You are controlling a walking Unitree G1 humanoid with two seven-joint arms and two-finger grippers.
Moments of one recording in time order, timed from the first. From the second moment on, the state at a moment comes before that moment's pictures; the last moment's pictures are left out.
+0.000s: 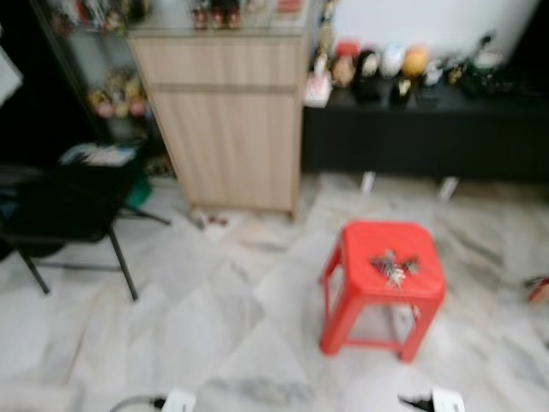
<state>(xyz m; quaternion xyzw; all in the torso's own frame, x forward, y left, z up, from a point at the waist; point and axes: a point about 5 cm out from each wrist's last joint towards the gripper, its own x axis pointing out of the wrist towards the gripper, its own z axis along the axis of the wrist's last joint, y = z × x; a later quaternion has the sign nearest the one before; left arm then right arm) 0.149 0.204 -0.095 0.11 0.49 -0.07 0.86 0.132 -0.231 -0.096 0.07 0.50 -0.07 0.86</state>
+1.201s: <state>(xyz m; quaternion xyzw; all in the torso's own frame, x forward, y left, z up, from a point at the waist) 0.154 0.200 -0.093 0.09 0.48 -0.07 0.87 0.136 -0.234 -0.094 0.08 0.48 -0.08 0.87</state>
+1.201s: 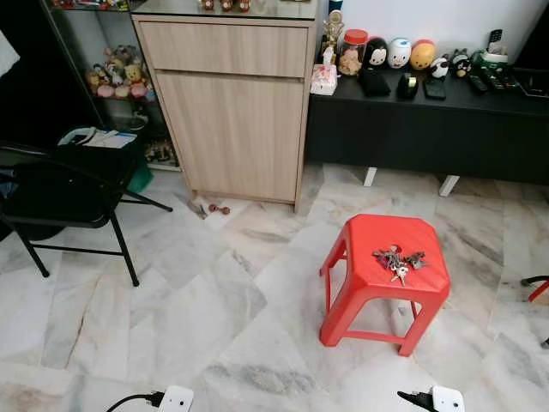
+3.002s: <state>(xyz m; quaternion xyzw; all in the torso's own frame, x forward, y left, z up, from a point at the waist) 0.153 0.200 -0.093 0.10 0.48 -0.08 0.87 0.133 -0.234 -0.094 0.10 0.48 -0.09 0.87</state>
